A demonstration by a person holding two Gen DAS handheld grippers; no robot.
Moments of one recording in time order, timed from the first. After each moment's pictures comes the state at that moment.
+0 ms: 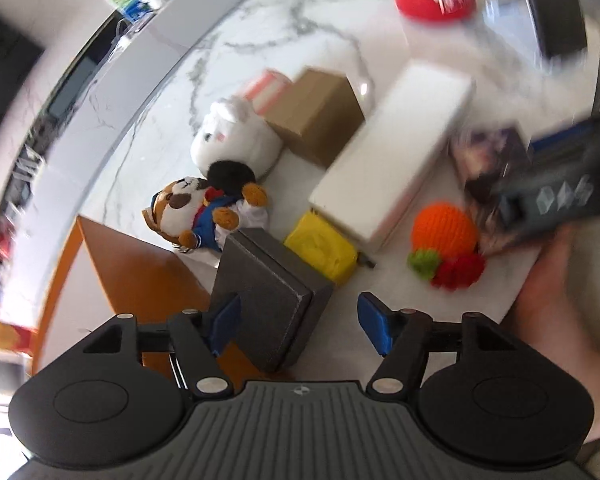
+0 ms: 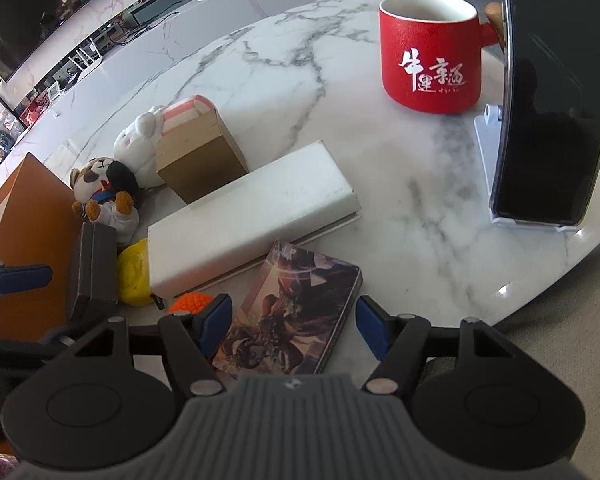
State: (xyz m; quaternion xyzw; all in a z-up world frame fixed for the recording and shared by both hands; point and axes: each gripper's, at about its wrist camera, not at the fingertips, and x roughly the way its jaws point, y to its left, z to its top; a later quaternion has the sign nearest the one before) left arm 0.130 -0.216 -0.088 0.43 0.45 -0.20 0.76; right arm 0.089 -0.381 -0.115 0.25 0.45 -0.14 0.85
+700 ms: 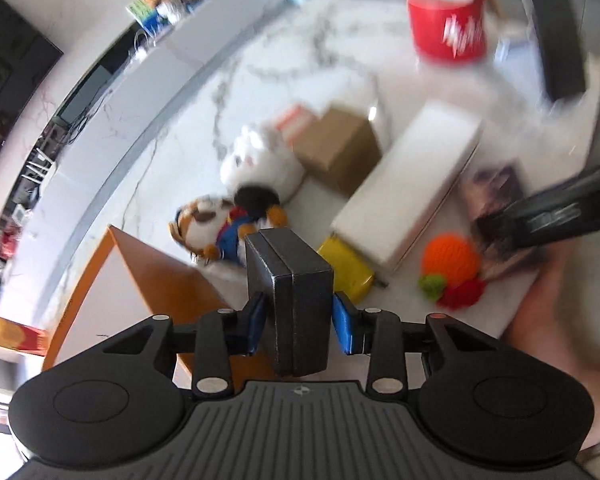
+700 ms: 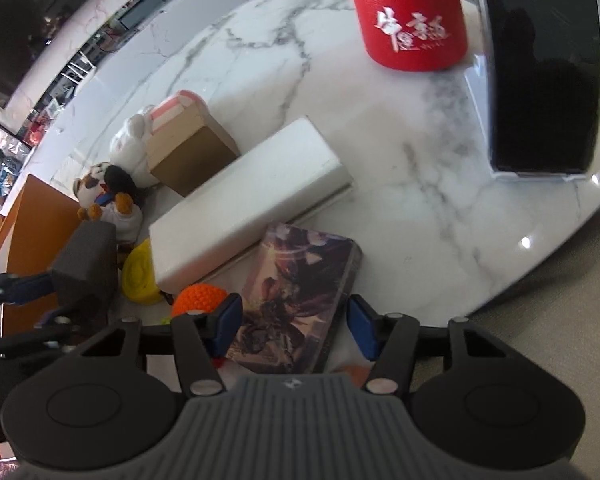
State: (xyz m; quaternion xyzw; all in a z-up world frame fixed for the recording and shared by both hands) left arm 0.124 -0.194 -0.041 0.36 0.41 -0.22 0.81; right arm 0.084 -0.389 -0.124 0.32 0.45 -0.14 0.82
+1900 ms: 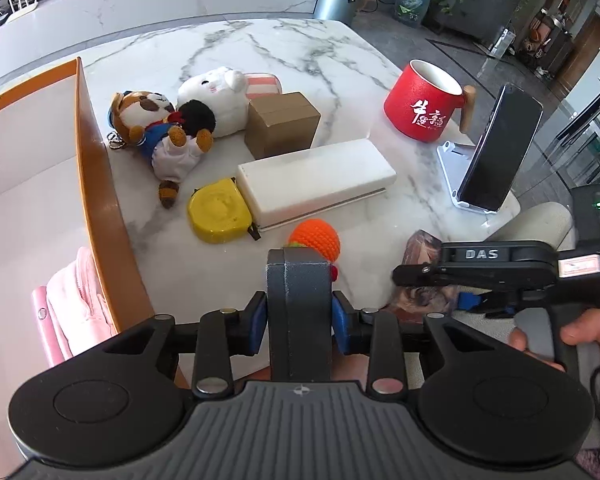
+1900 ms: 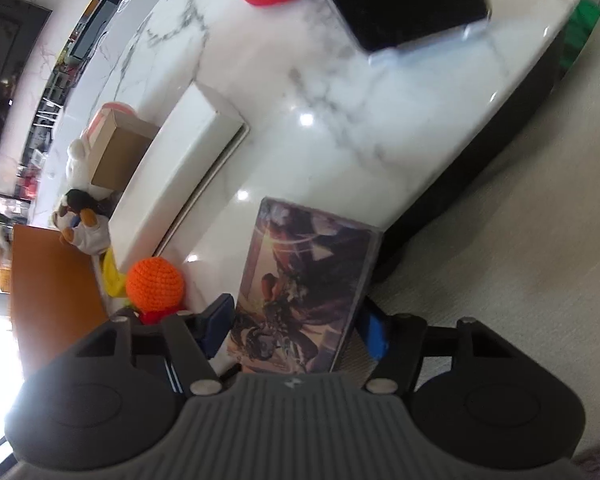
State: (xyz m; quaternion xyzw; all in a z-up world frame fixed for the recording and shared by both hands) left arm 0.093 -0.152 -0.053 0.04 0.51 -0.27 0.82; right arm 0.030 -0.419 -0.146 0.43 0.46 -0.16 0.76
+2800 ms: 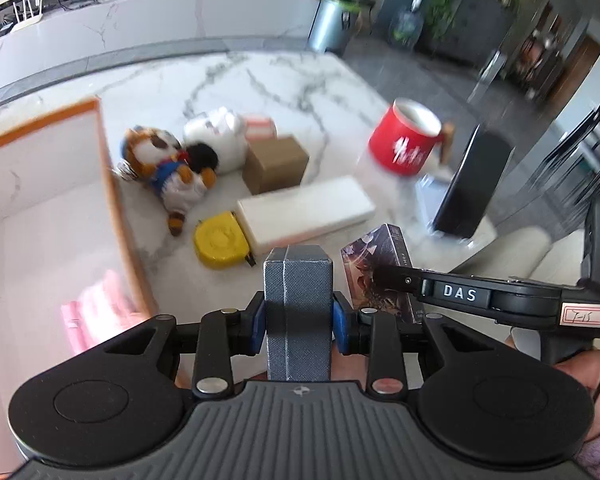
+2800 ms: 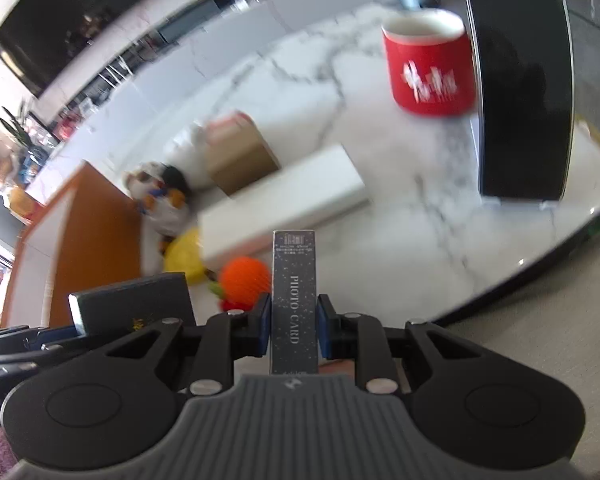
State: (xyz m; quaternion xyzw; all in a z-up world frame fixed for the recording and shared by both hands) left arm 0.082 -0.126 -0.002 0.01 0.48 -0.28 0.83; right arm 0.036 -0.361 -0.066 0.27 0.40 -0.10 0.87
